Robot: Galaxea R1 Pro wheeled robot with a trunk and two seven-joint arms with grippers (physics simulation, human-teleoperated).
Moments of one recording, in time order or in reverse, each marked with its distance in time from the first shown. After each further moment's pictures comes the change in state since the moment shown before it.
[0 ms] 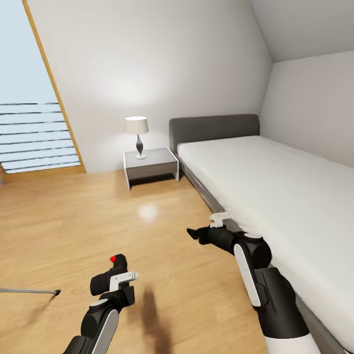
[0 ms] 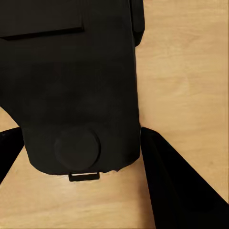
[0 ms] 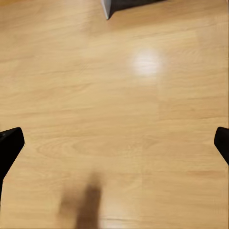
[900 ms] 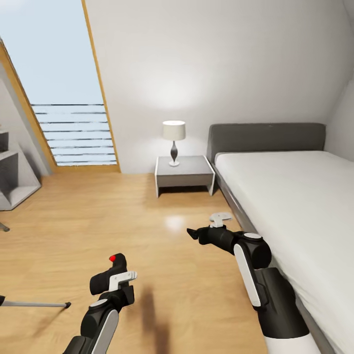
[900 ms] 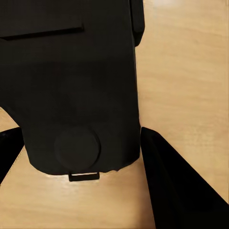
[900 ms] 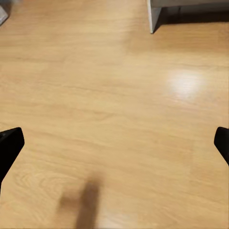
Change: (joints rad) left arm 0.001 0.002 0.000 0.000 0.000 -0.016 0.000; right arm 0.000 0.000 0.001 0.000 0.001 0.000 0.000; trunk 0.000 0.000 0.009
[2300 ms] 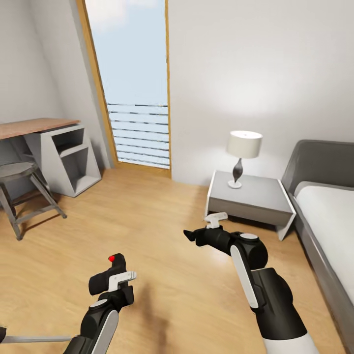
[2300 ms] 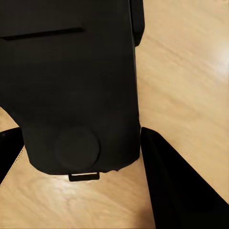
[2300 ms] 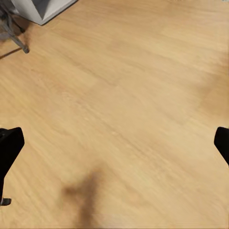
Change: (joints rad) left arm 0.002 0.000 0.000 0.000 -0.004 -0.004 0.009; right arm 0.000 -0.001 0.038 0.000 0.004 0.000 -0.002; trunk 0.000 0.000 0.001
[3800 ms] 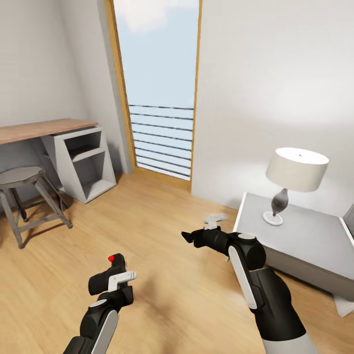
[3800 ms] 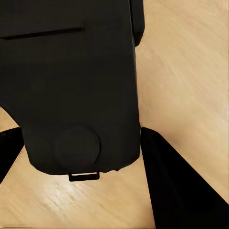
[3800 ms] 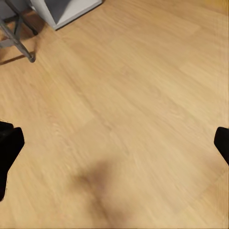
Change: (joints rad) left arm 0.001 0.001 0.004 -0.001 0.000 0.000 -0.001; right arm 0.000 -0.002 0.023 0.000 0.000 0.008 0.003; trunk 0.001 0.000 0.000
